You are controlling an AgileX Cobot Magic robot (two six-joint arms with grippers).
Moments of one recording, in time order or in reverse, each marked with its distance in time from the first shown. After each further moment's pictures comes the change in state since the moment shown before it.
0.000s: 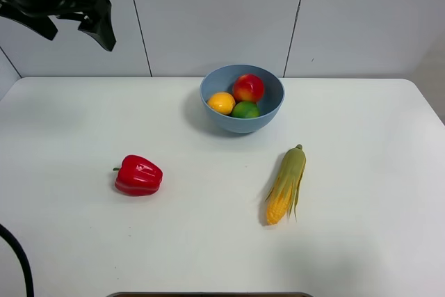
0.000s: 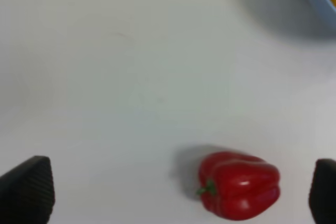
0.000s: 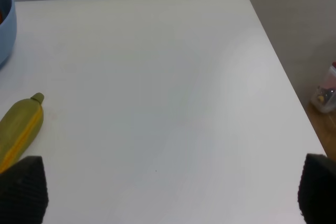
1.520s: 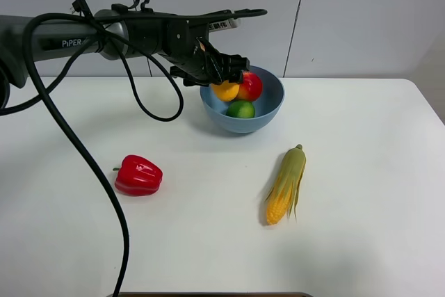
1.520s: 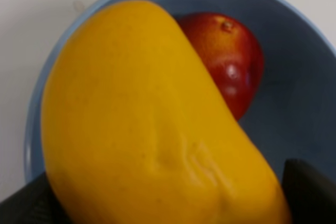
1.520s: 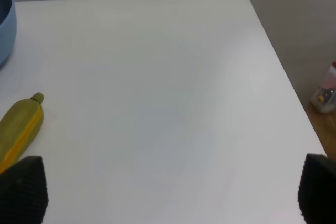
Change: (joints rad) left arm -0.309 0.553 -0.002 -0.152 -0.849 -0.318; right arm 0.000 0.000 0.000 0.000 0.000 0.001
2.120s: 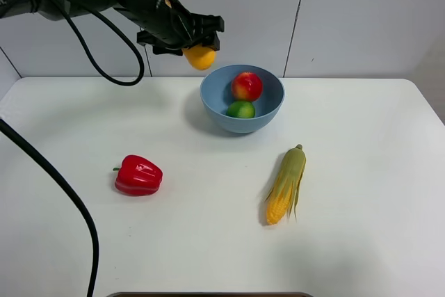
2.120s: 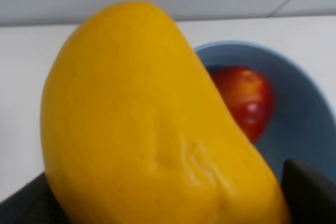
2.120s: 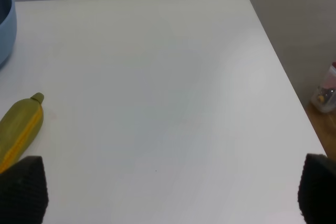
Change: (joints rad) left arm 0.068 -0.163 0.000 0.025 0.130 0.000; right arm 0.000 0.000 0.000 0.000 0.000 0.000
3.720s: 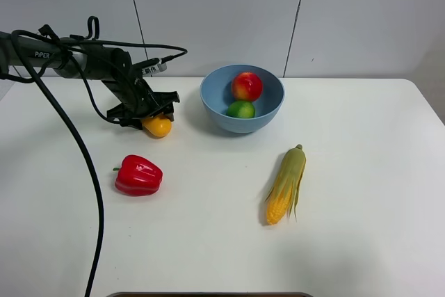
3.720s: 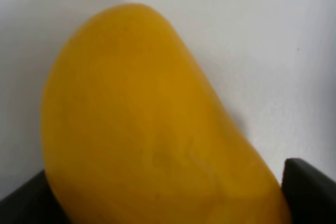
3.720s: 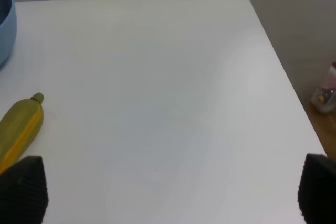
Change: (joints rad) left arm 0.208 0.229 0.209 0.000 -0.021 -0.120; right arm 0.000 0.000 0.000 0.000 0.000 0.000
